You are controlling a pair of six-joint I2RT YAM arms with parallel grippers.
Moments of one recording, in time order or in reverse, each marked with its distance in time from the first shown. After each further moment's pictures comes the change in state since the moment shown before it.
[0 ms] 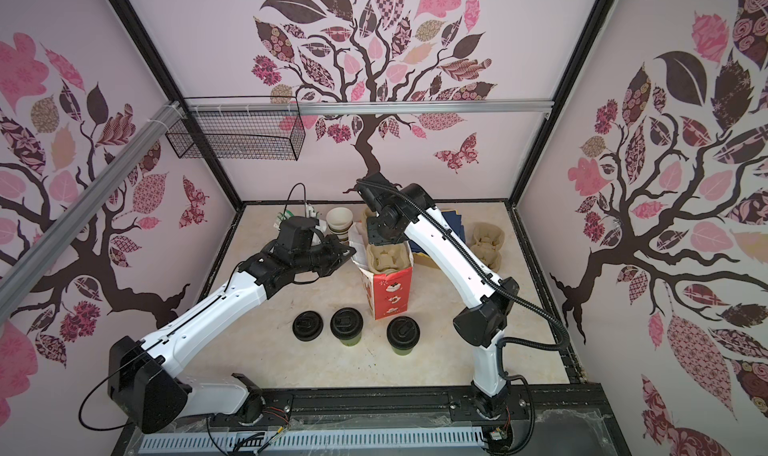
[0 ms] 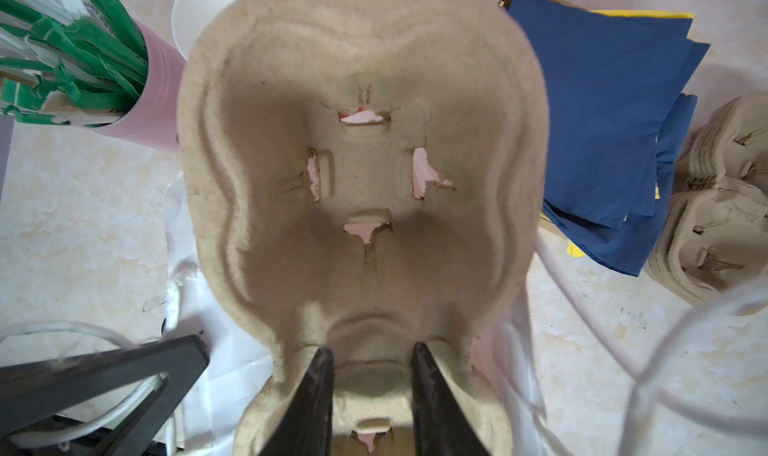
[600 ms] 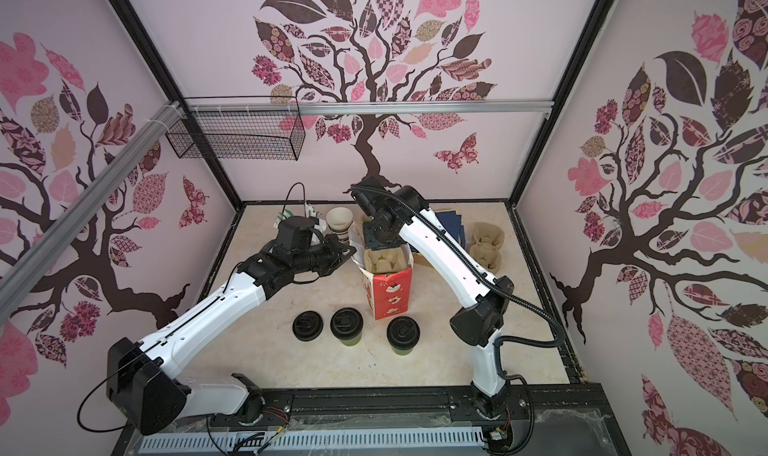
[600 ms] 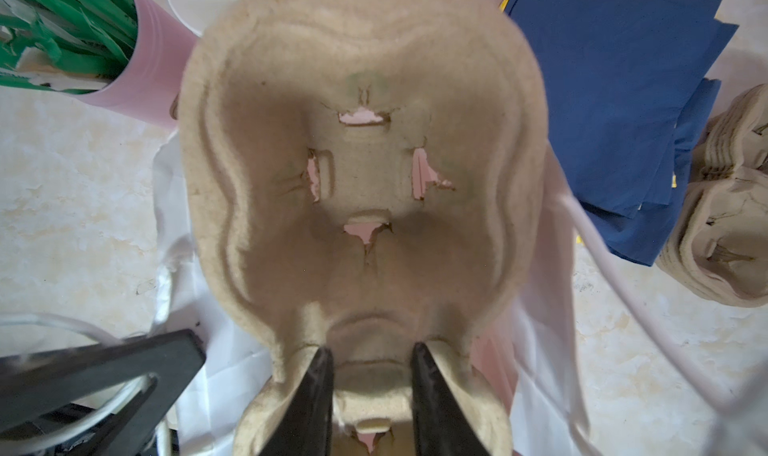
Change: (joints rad) left arm 0.000 -0.005 -0.001 0.013 0.007 -0.001; right arm 0.024 0.012 0.000 -0.042 -0.009 0.006
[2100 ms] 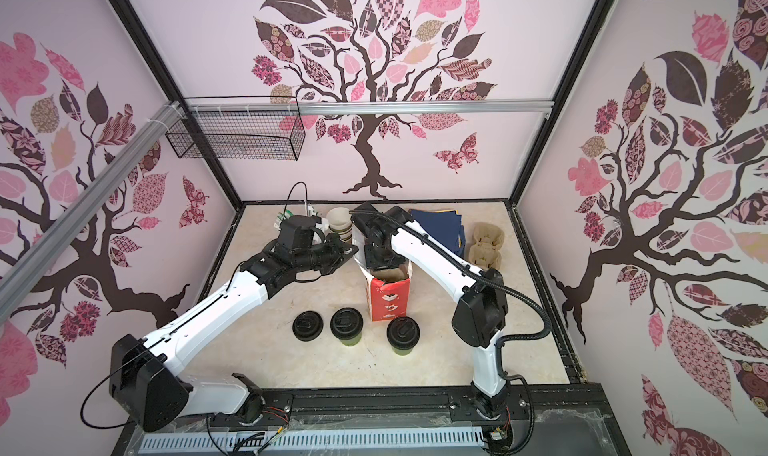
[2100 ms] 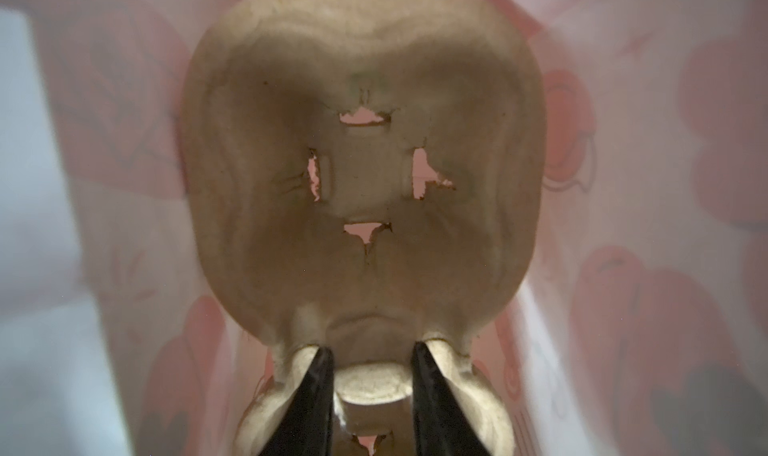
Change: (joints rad) left arm 0.000 0.016 0.000 0.033 0.019 0.006; right arm -0.001 -0.016 -0.372 0.178 -0.055 0.027
